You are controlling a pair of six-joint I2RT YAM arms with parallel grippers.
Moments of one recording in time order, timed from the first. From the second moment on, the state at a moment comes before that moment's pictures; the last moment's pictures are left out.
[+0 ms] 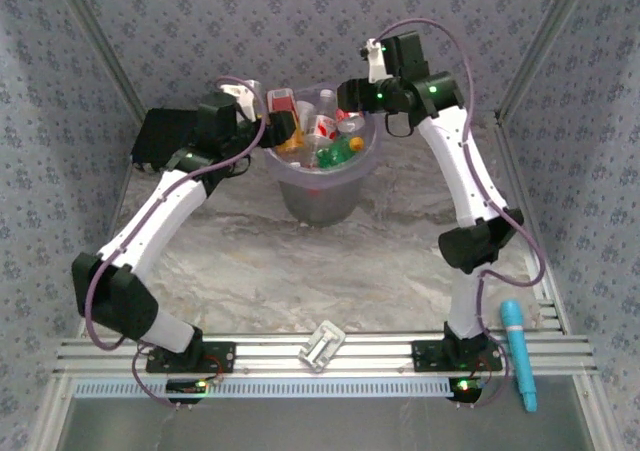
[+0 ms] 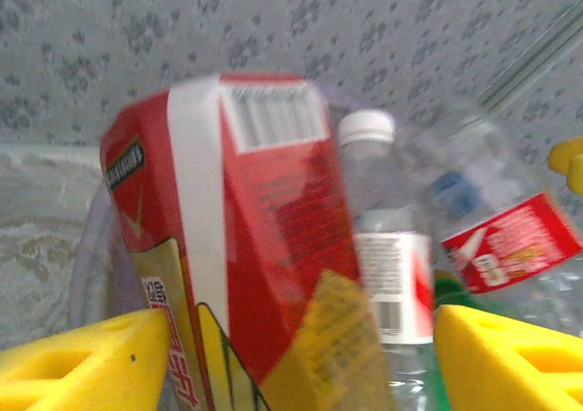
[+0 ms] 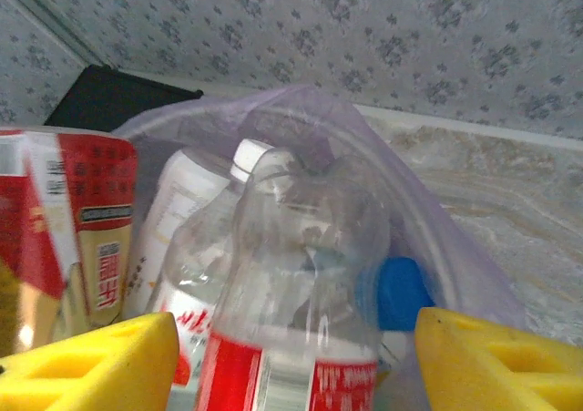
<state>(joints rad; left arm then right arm) -0.41 1.50 1.42 -0.26 0.19 -0.46 0.41 2.01 2.45 -1.09 -0.15 0.20</state>
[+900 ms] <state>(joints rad) -0.42 1.50 1.44 -0.28 0.21 -0.45 0.46 2.03 2.42 -1.05 -0.16 0.19</state>
